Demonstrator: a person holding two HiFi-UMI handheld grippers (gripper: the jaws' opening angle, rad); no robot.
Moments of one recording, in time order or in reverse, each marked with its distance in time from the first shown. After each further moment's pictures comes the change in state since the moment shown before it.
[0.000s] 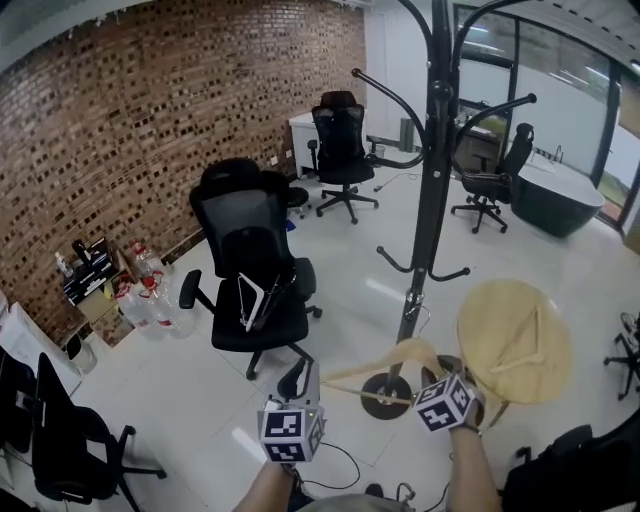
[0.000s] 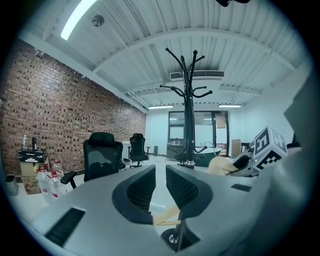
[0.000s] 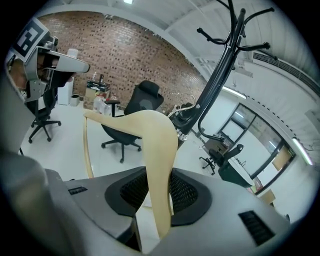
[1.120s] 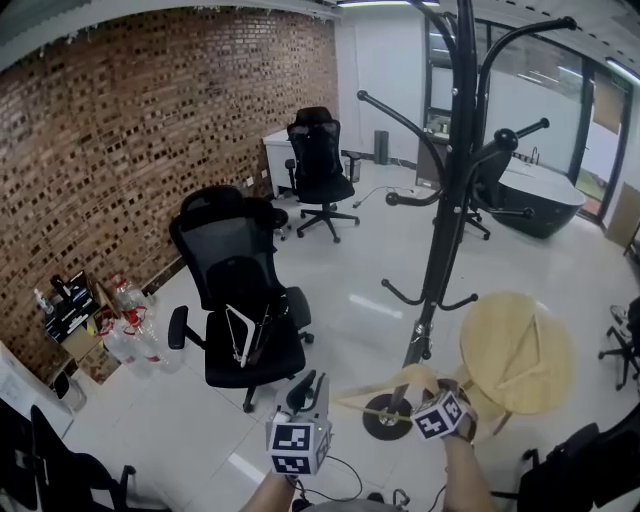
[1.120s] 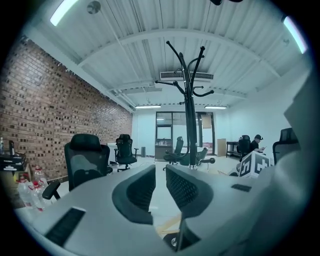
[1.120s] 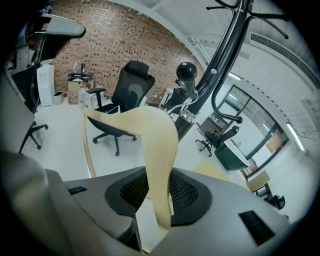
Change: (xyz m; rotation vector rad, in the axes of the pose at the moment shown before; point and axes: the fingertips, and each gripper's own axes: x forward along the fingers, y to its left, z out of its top) left arm 0.105 0.097 0.053 0.053 -0.005 -0.188; right arm 0.118 0.015 0.048 0.116 0.205 -0.078
